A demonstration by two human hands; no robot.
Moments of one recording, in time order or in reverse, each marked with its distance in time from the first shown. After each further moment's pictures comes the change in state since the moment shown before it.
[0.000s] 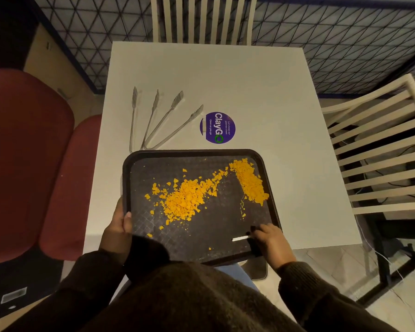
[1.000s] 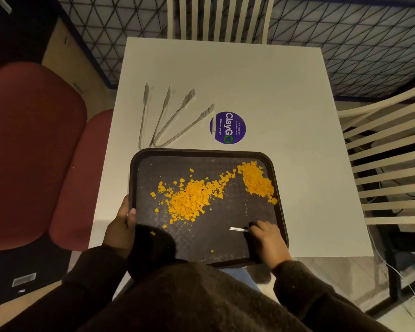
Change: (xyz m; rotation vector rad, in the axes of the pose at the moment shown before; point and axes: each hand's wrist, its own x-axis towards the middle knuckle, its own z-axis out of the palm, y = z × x) left_hand 0.009 -0.018 -0.001 0.189 0.001 -0.003; right_hand 0.021 -0.008 0.005 0.005 0.010 -0.068
